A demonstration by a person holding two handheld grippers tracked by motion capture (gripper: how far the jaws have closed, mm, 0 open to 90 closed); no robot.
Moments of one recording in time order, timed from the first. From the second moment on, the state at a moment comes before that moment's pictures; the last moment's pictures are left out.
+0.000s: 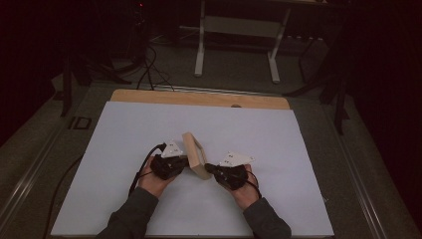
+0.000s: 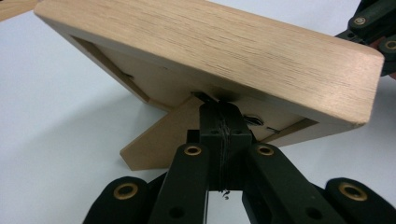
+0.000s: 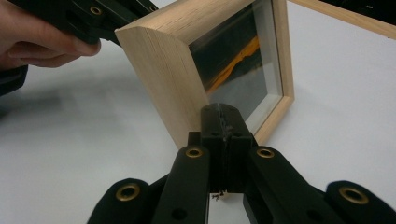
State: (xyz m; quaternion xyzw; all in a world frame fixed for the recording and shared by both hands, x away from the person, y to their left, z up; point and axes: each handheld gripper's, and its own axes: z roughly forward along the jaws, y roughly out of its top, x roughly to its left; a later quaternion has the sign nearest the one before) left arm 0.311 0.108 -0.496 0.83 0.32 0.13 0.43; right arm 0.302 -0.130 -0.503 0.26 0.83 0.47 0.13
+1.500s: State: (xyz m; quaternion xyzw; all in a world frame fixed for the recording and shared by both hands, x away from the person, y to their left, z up) left arm 0.302 0.140 -0.490 0.79 0.40 0.15 0.45; right arm 0.307 -0.135 -0.501 0.27 0.83 0.48 0.12
